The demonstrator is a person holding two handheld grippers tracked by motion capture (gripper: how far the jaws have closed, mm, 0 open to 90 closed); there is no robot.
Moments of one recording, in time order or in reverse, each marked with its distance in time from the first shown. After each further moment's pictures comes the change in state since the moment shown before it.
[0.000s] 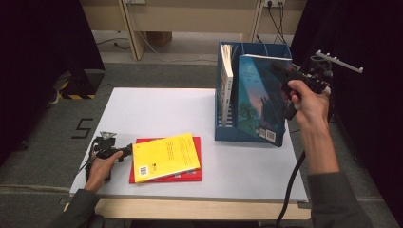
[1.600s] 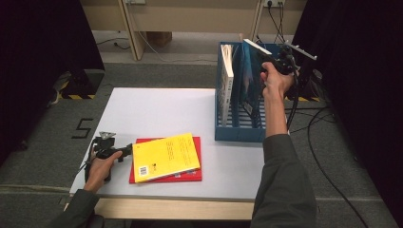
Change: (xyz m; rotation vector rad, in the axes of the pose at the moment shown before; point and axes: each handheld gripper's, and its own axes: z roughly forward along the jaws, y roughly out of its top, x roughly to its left) left arm 0.001 0.000 -0.001 -0.008 -0.014 -0.015; right arm -0.049 -0.018 0.124 -0.050 -0.221 0.063
